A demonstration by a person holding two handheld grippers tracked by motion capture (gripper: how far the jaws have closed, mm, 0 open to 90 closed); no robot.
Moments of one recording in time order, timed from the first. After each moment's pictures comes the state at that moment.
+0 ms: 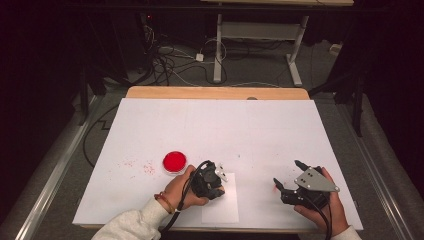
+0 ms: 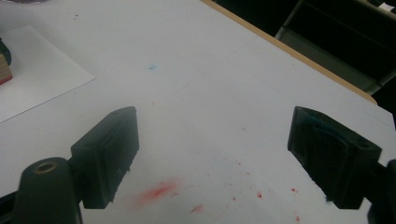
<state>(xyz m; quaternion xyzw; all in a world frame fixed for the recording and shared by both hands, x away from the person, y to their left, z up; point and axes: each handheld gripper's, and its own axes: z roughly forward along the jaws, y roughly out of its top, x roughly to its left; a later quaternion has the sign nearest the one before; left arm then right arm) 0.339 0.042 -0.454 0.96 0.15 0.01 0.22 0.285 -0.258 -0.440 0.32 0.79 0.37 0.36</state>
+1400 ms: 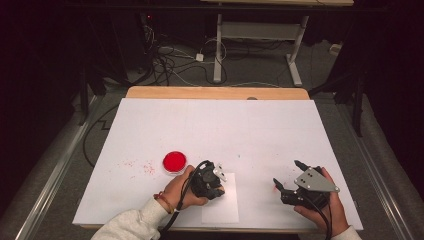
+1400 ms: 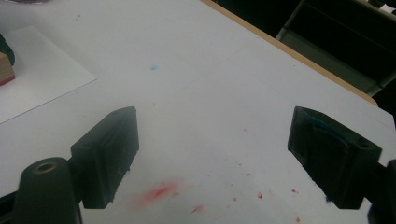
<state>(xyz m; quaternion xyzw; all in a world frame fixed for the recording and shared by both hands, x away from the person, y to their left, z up) 0.340 0.045 -0.456 0.96 0.15 0.01 0.23 0.284 -0.257 -0.440 0.32 0.79 0.37 0.36</state>
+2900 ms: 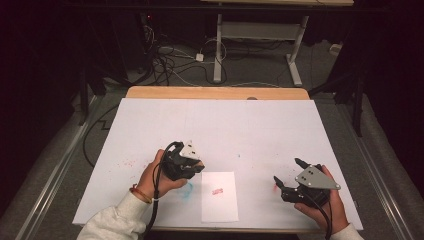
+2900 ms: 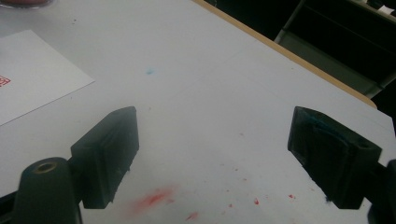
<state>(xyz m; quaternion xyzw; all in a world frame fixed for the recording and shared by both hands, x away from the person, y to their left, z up) 0.353 0.115 -0.411 0.92 0.23 0.10 0.30 0.290 -0.258 -0.438 0.32 0.79 0.38 0.36</state>
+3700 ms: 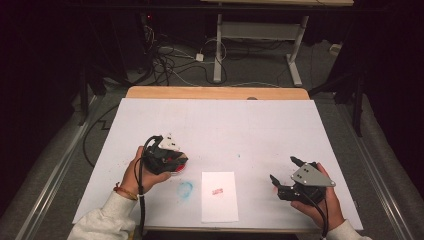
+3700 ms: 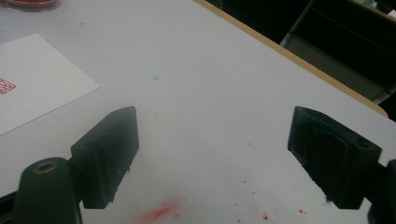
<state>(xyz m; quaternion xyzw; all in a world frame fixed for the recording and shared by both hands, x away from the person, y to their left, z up) 0.360 0.160 -0.403 0.90 0.29 0.12 0.31 0.296 -0.251 -0.438 0.31 0.80 0.38 0.35</state>
